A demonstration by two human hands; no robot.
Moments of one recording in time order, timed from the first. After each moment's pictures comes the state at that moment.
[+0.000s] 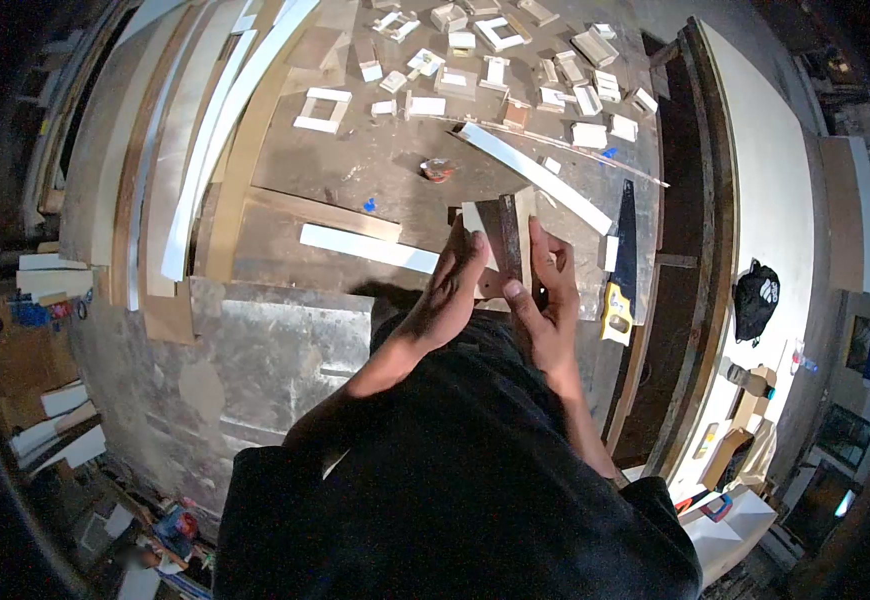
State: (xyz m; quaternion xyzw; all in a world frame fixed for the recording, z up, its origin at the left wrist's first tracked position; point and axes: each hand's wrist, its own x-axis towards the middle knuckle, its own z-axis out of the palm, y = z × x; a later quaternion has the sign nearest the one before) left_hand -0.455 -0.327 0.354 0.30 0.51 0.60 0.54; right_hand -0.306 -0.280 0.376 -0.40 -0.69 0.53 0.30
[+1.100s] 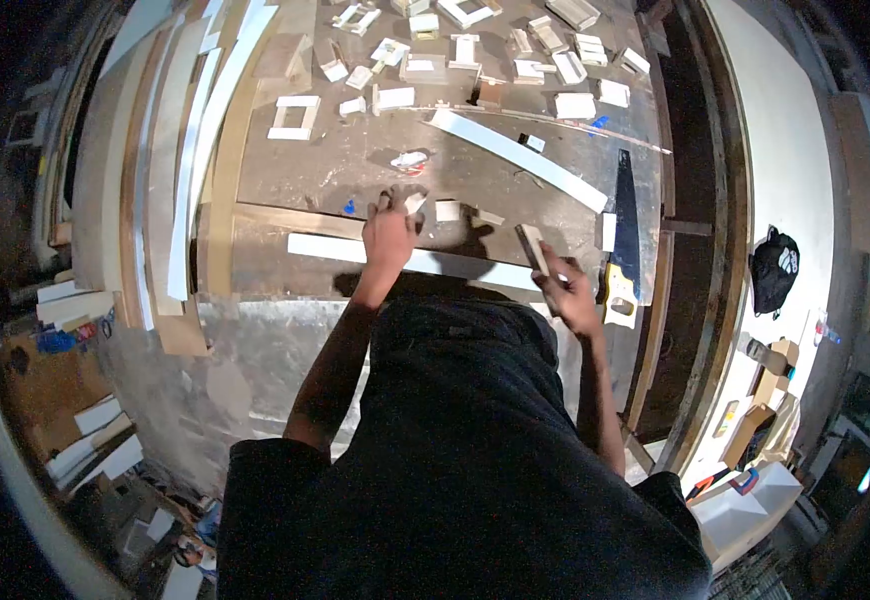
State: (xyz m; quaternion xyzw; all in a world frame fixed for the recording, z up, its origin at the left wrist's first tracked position) left_hand -0.517 -0.280 0.158 0.54 0.83 0.10 0.11; right_hand -0.184 -0.216 0.227 -0.49 -0.66 0.55 0.11
